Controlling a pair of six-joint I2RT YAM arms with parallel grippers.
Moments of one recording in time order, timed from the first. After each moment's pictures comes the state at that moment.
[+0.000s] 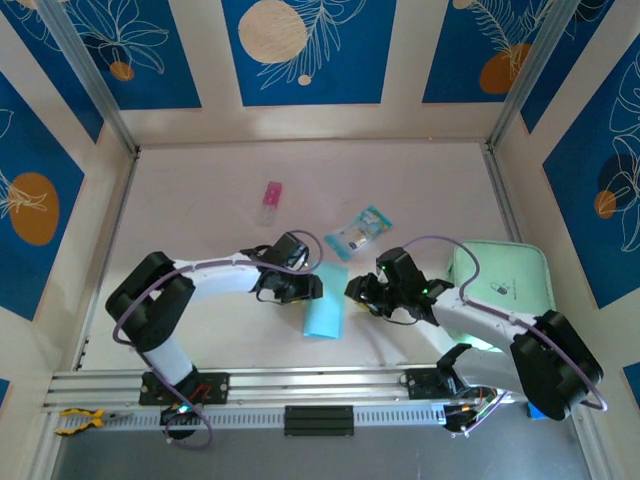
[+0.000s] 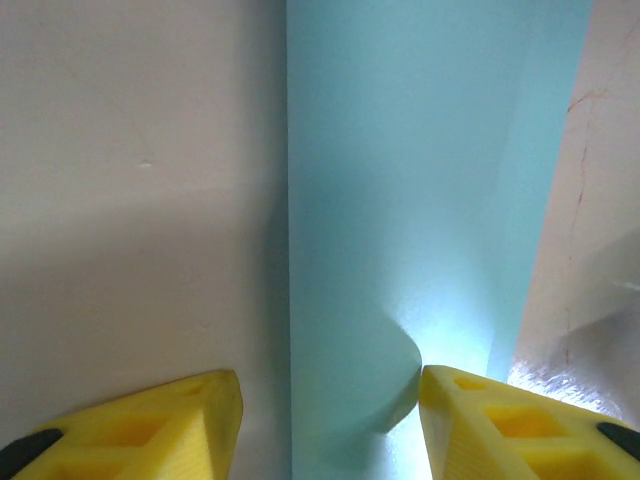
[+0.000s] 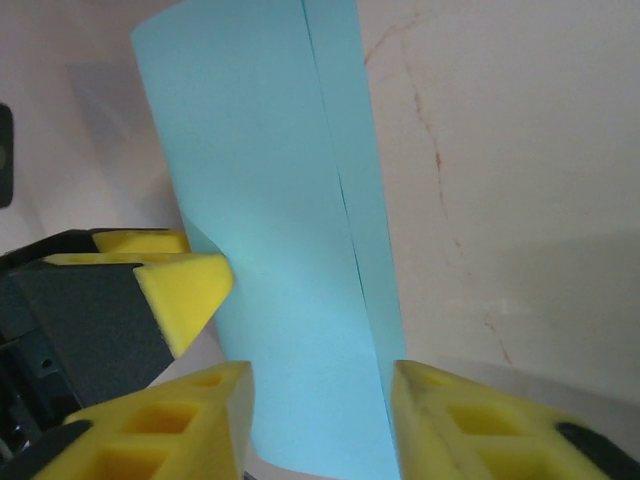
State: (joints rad) left arm -0.78 1.68 0.89 -0.34 0.30 -0.78; right arm 0.63 1.17 0.43 -0.13 -0.36 1.14
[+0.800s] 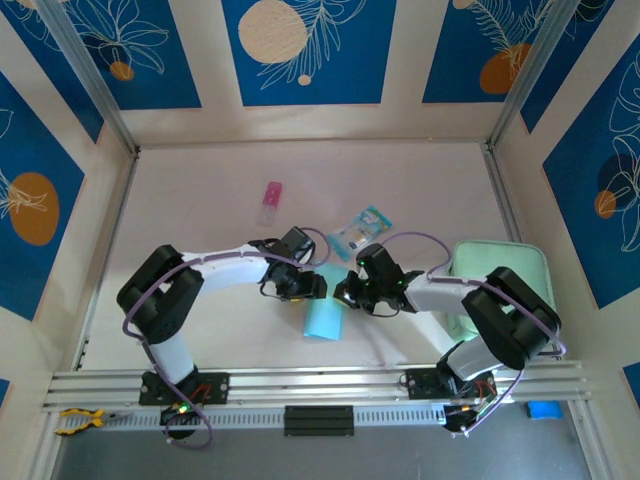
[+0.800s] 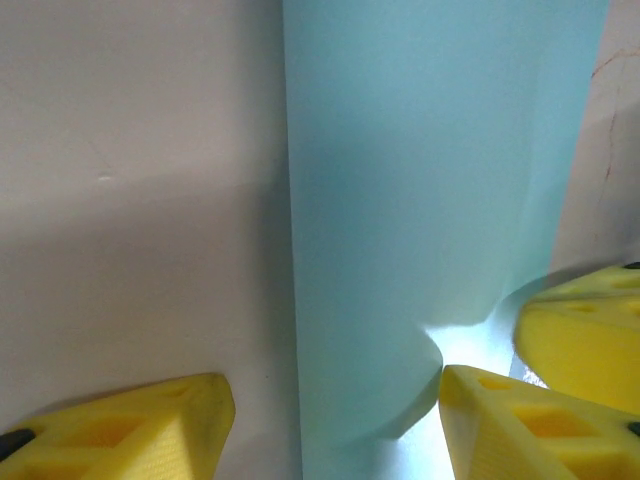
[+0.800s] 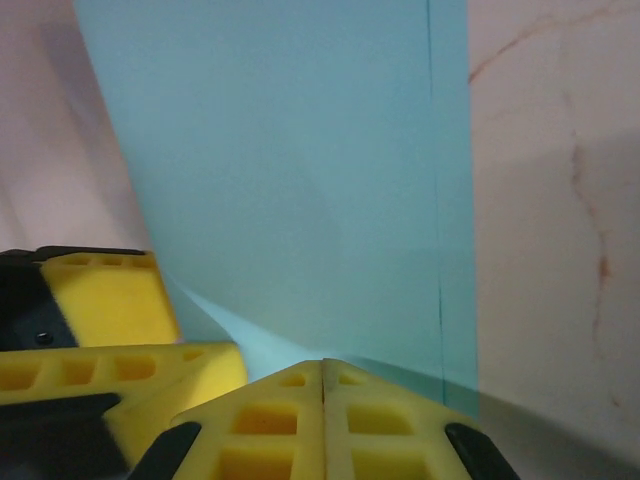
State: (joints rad) left arm -0.78 1.75 0.99 -0.47 0.31 -0.70; right arm 0.68 1.49 0.51 0.06 -0.39 1.15
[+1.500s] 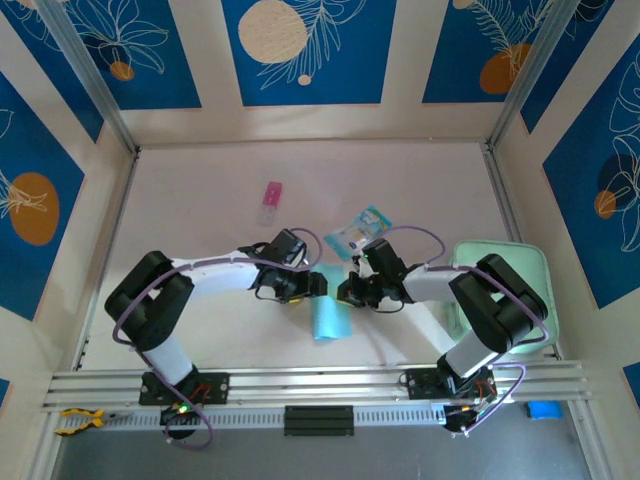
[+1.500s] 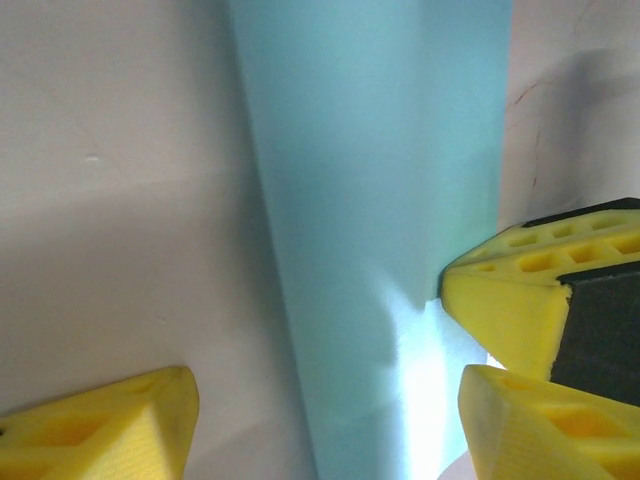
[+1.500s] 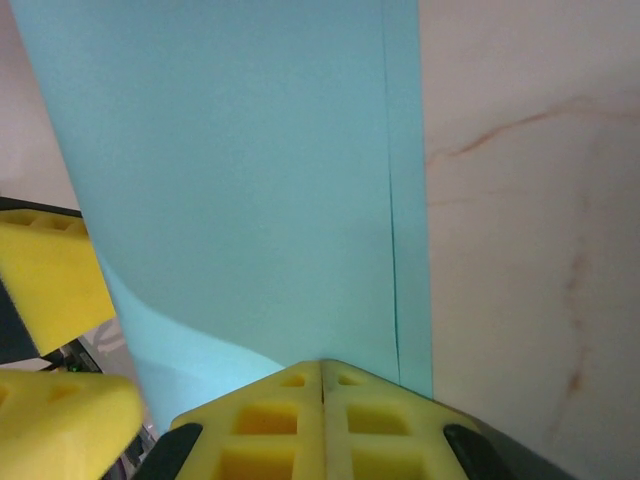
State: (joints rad) left arm -0.75 1.67 0.88 -0.31 0.39 -0.80; right arm 0.57 1.57 0.54 0.03 -0.56 0.85
